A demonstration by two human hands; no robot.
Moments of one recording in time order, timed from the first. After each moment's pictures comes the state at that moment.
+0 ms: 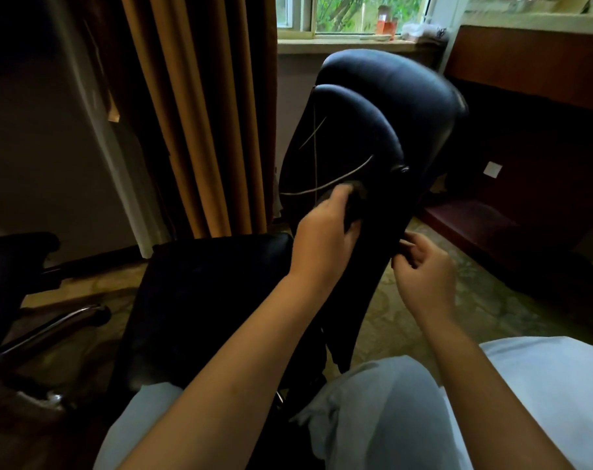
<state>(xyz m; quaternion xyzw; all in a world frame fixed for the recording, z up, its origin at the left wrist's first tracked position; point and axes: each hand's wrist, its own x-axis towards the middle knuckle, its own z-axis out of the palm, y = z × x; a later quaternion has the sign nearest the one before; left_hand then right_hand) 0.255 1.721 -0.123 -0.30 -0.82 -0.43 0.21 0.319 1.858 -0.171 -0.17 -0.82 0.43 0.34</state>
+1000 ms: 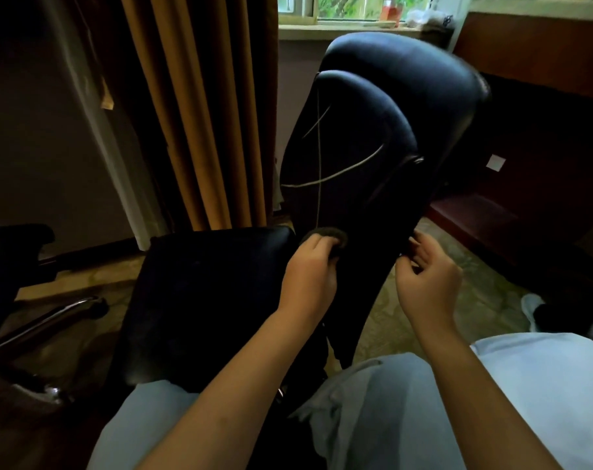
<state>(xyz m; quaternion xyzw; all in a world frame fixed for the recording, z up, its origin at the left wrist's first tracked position) 0.254 1.704 -0.195 -0.28 -0.85 -0.41 0.18 0.320 1.843 -0.182 -0.18 -0.80 0.41 0.40</state>
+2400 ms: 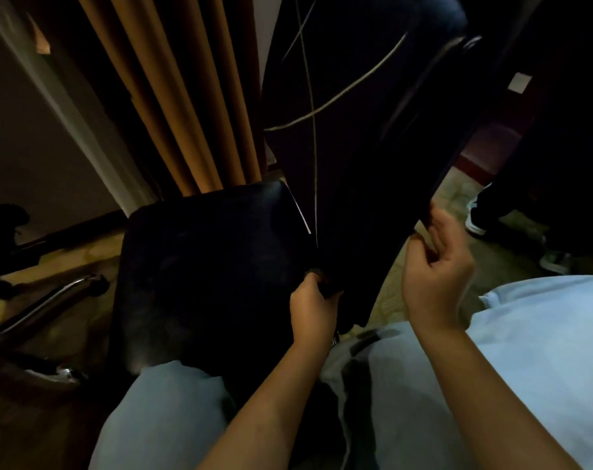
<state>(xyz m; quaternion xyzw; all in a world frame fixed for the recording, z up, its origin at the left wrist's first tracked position) 0.263 1.719 -0.332 -0.04 -0.86 -0.50 -0.08 0.307 1.838 -0.255 -0.17 -0.72 0.47 0.47</state>
